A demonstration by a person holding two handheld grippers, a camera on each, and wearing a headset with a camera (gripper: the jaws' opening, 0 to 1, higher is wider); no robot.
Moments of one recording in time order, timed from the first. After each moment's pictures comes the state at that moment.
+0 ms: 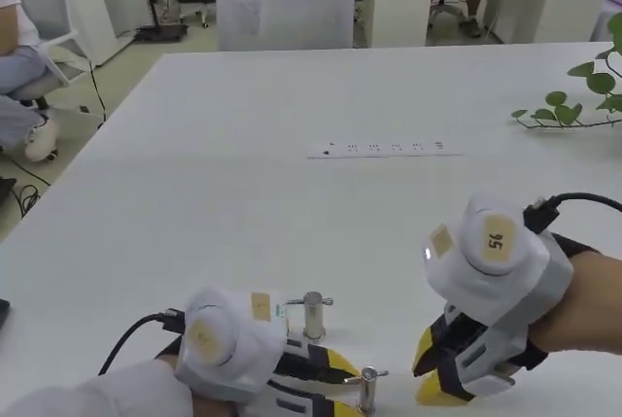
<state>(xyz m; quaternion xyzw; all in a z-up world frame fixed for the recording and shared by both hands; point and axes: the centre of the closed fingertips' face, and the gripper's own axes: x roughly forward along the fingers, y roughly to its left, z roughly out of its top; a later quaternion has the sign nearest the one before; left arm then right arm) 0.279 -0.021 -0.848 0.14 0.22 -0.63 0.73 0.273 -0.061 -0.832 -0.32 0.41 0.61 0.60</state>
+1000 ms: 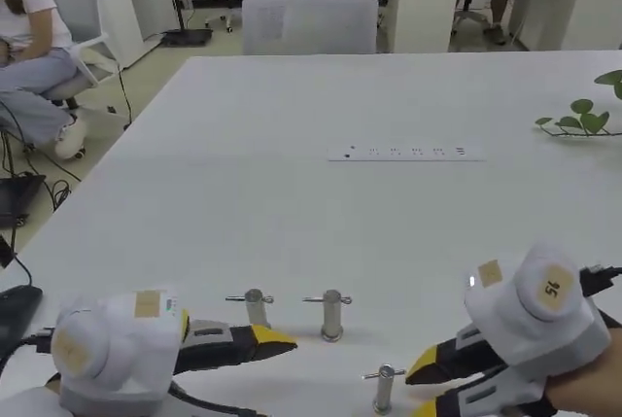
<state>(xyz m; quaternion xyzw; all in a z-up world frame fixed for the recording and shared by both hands) 0.260 0.057 -0.803 0.08 0.20 -0.56 0.80 0.268 -0.034 -0.845 -0.21 0.35 0.62 0.67</state>
